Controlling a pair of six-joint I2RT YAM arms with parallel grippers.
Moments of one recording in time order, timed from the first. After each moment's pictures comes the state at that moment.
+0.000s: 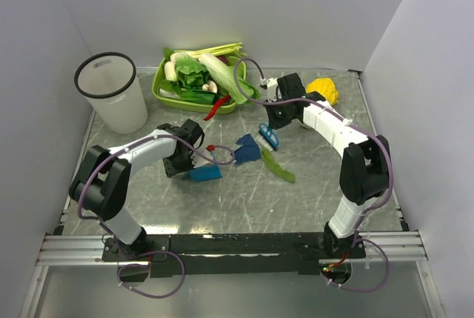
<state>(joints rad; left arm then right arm) -0.53 1.61 1.02 -0.88 -0.14 0.72 0.37 1.74 1.39 -0.61 -0.12 -0.15</state>
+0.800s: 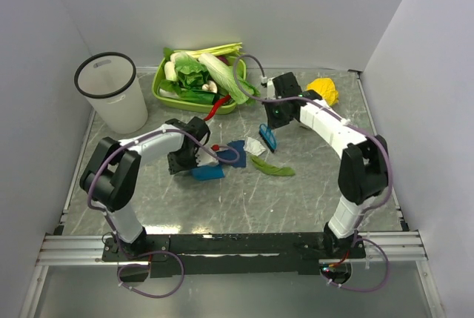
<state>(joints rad) -0.54 1.72 1.11 -0.94 -0.16 0.75 0.40 1.73 1.44 -0.66 -0.08 0.01</state>
